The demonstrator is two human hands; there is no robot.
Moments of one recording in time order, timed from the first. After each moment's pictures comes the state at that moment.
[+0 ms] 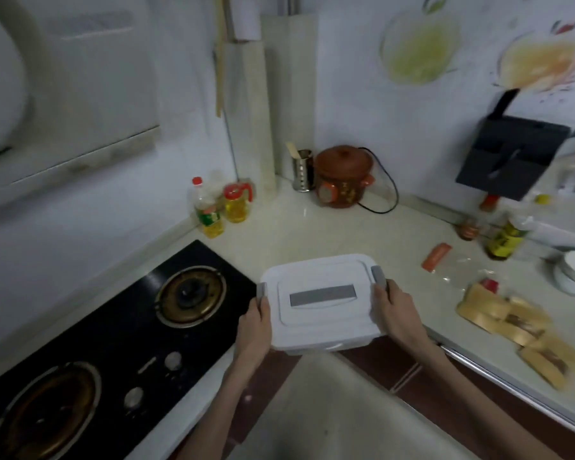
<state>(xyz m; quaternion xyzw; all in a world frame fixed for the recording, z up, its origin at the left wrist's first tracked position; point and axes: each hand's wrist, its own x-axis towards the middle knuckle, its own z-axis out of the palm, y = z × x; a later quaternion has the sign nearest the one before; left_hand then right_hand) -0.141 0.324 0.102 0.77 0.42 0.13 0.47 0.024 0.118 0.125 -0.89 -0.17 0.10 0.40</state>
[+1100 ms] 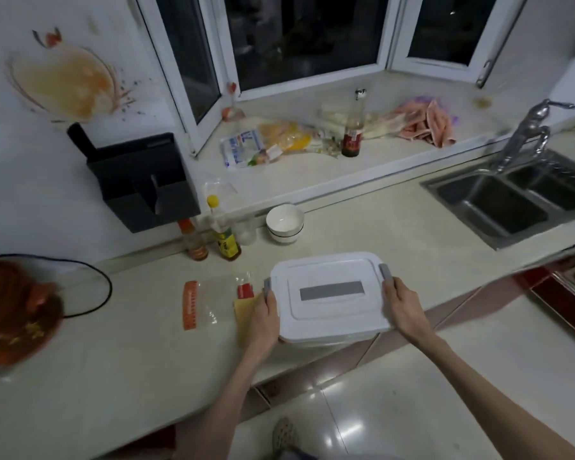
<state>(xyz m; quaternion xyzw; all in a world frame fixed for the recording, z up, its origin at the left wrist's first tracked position) 0.252 -0.058 0.077 0.85 -0.02 -0.15 0.50 0.154 -0.307 0.088 -0.85 0.31 -0.07 0.42</state>
